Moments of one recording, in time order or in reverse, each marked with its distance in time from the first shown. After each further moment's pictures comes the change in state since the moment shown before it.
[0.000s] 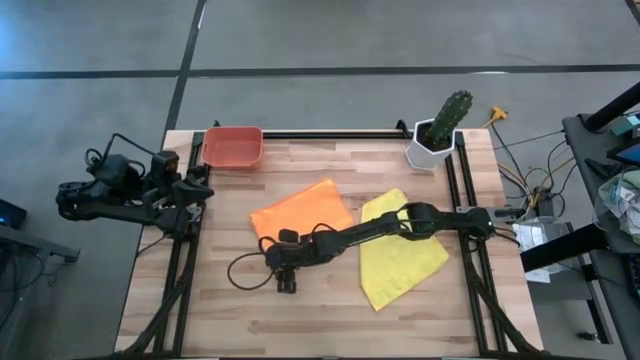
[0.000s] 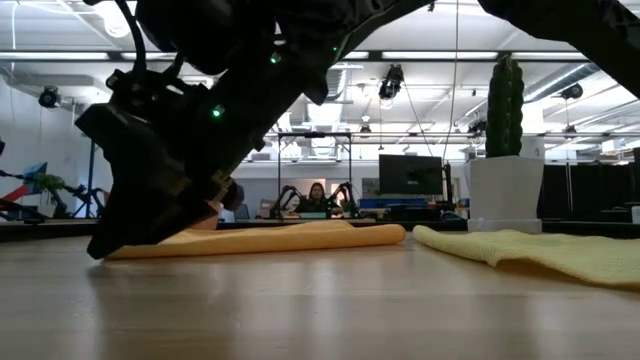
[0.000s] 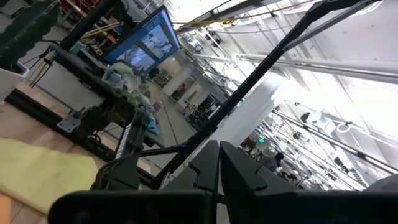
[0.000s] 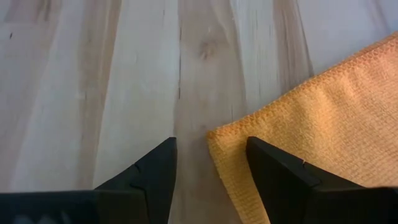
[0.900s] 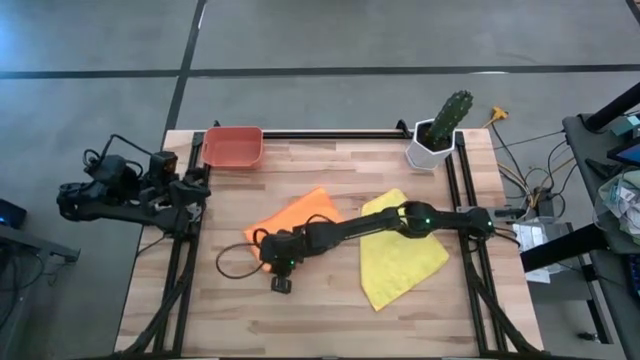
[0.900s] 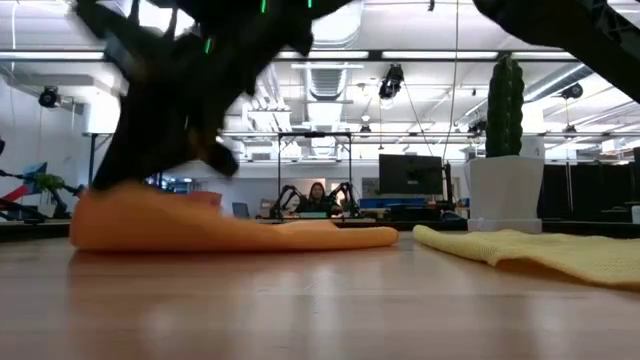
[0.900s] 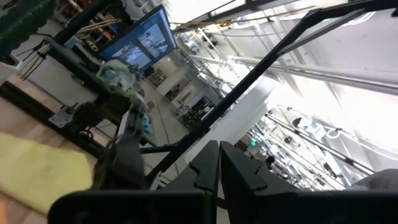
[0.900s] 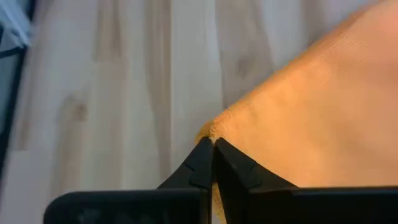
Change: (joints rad) left arm 0.000 -0.042 -0.011 -0.011 0.008 -0.049; right arm -0.025 0.016 0.266 -0.296 -0.207 0.133
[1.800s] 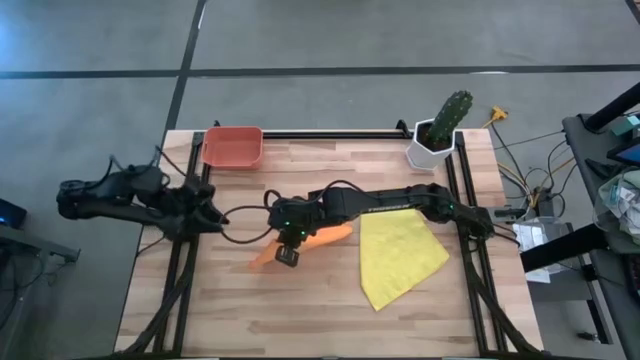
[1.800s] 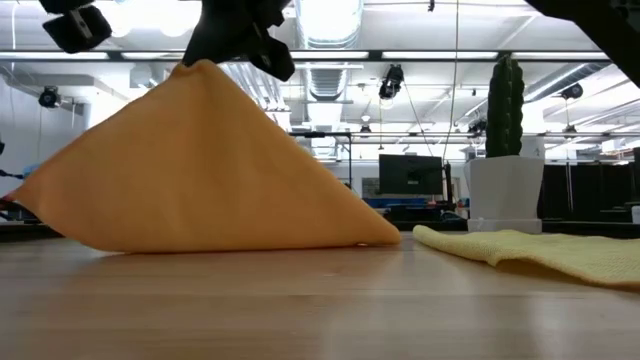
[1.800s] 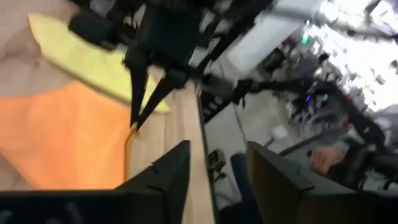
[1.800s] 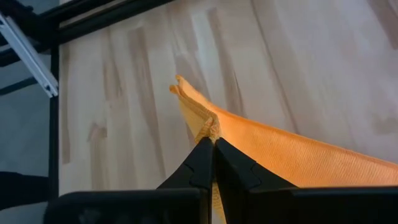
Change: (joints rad) left arm -0.001 0.099 -0.009 -0.395 0.202 0.174; right arm -0.056 -0.237 0.048 -0.279 0.095 0.081
